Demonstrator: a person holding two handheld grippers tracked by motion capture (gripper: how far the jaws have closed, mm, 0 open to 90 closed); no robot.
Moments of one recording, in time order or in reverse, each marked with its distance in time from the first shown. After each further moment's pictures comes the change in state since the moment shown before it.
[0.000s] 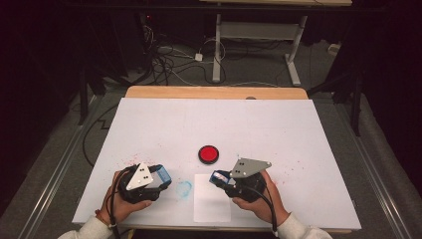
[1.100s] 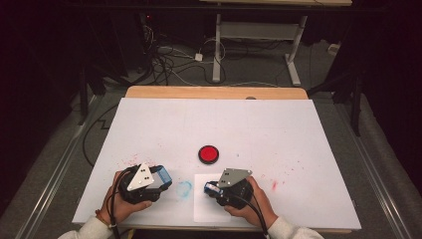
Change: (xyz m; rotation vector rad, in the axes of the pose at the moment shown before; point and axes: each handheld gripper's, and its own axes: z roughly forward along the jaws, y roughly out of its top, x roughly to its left) left arm -0.001 0.001 0.001 0.007 -0.009 0.012; right arm 0.011 -0.023 0.041 0.111 0.040 -0.043
